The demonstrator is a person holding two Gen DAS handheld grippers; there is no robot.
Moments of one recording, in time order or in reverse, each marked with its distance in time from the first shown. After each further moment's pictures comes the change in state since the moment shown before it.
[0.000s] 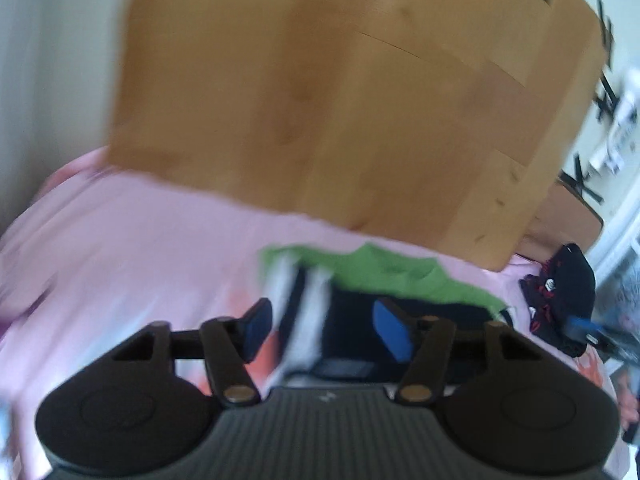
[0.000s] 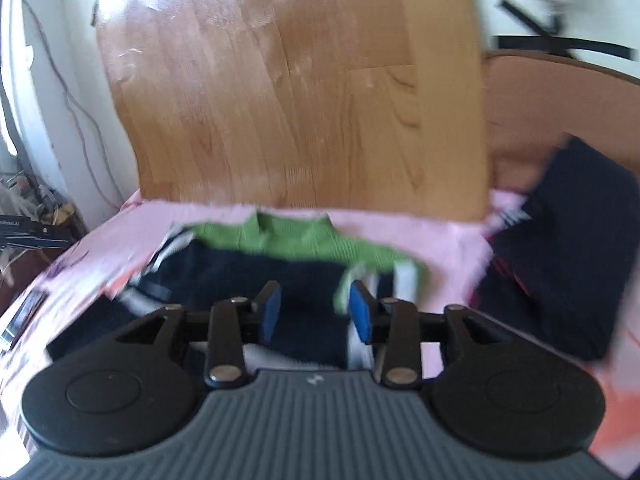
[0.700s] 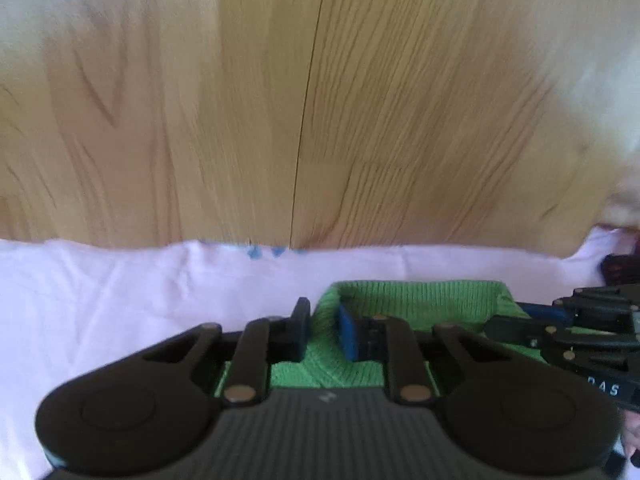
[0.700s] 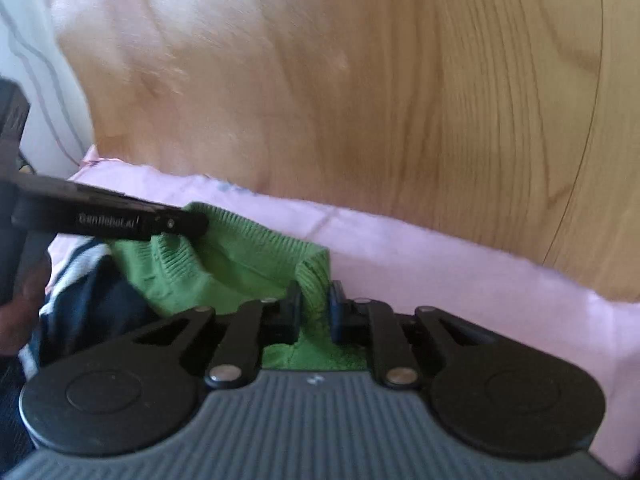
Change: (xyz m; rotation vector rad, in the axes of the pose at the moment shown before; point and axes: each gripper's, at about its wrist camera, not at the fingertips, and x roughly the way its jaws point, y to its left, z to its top) left arm 0.197 -0.068 0.045 0.145 0.149 0.076; right arm 0.199 -0.008 0.052 -0.089 0.199 0.086
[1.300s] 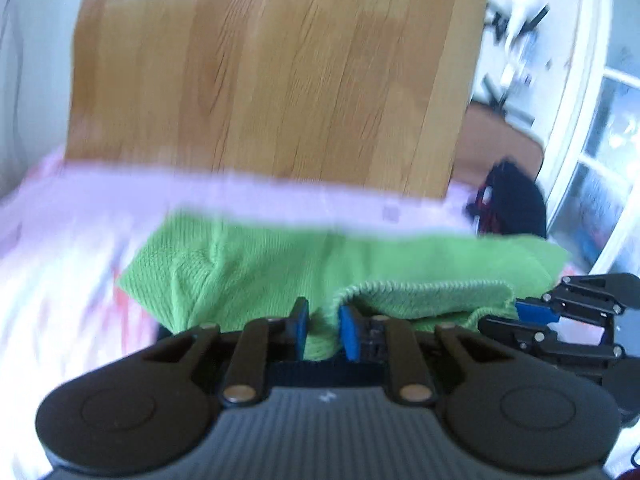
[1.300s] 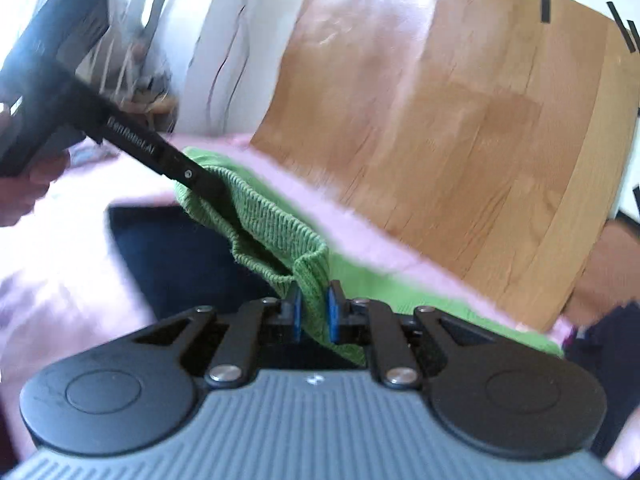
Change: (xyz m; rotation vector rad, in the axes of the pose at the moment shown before) left arm -0.230 -0.010 -0.264 -0.003 -0.208 -0.094; right arm -0.230 0.203 -0.226 -0.518 -0.291 -0.102
